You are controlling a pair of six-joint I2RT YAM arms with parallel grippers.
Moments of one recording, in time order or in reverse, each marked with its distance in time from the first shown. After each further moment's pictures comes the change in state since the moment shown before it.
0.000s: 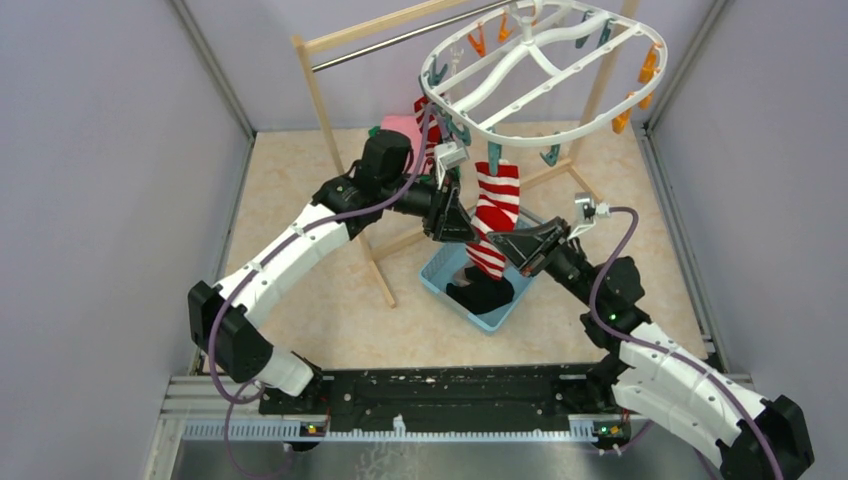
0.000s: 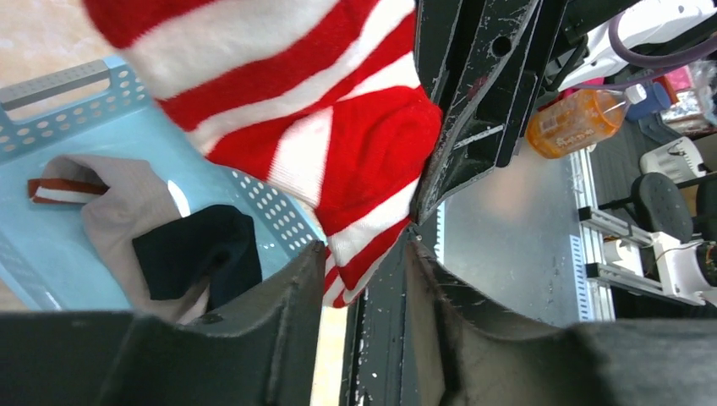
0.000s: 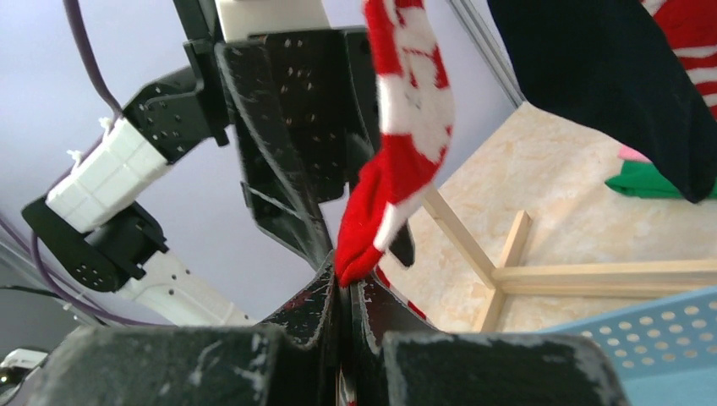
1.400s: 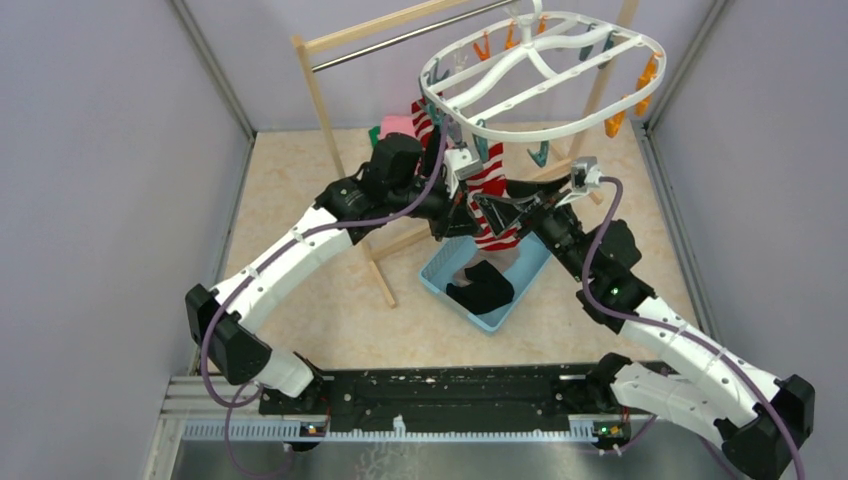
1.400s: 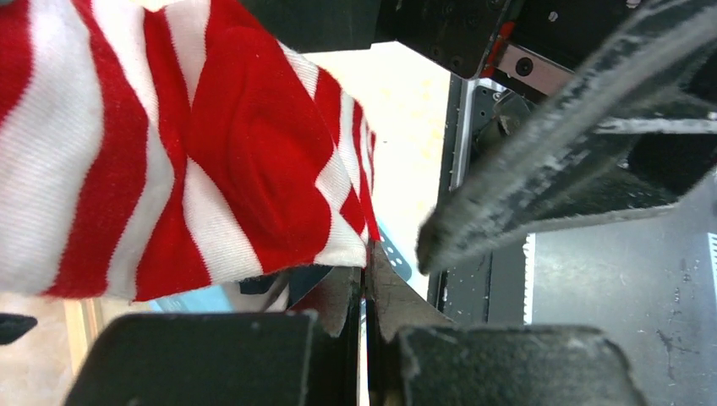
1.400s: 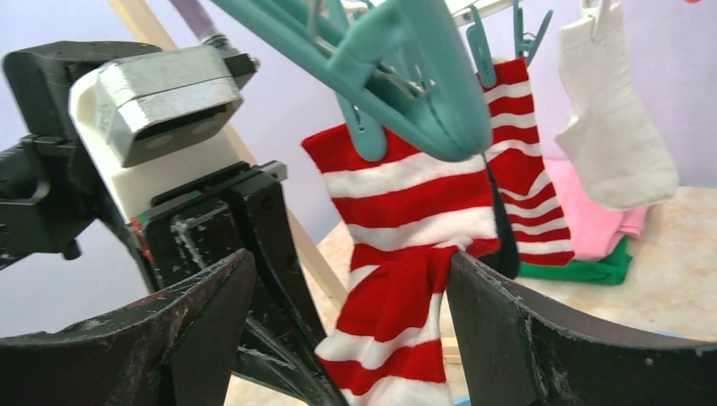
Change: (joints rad) left arm -0.089 -0.004 0.062 -0.077 -0.223 0.186; right arm 0.085 0.129 0.336 -0.263 0.289 -0.340
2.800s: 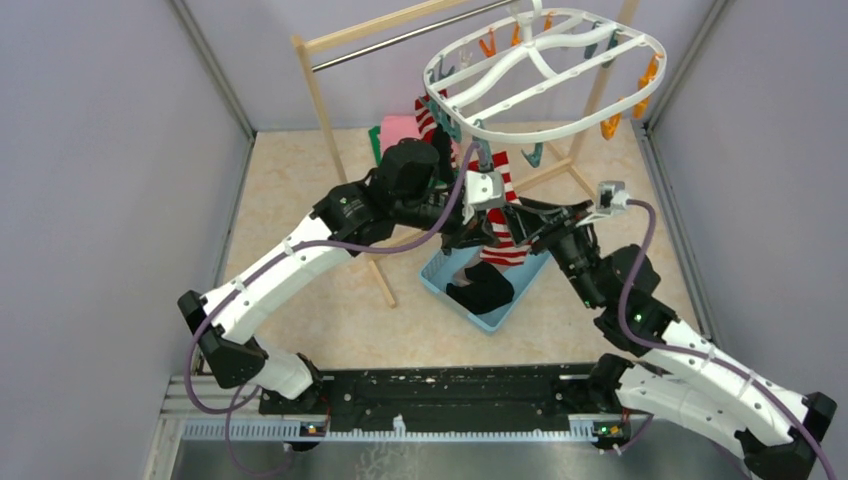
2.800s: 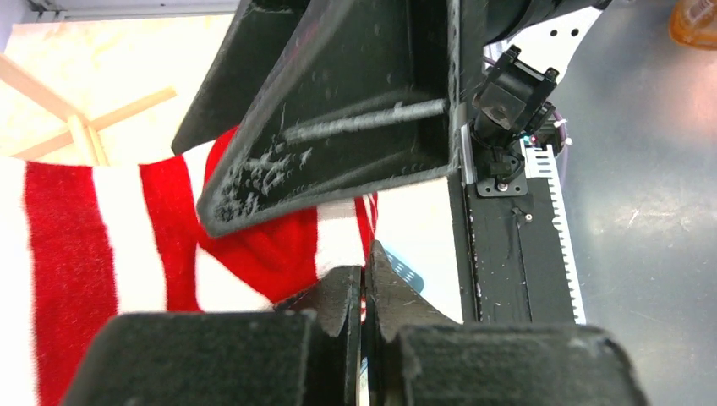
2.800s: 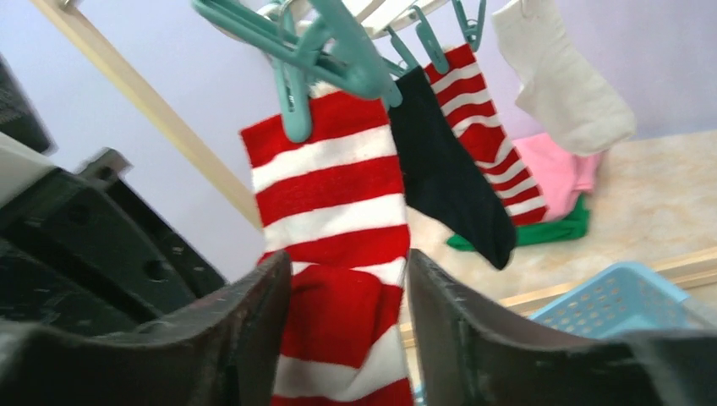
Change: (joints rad) left arm -0.148 -0.031 0.134 -0.111 -0.073 0.257; right arm 0.161 -0.140 -0.011 -0.177 0.339 0.010
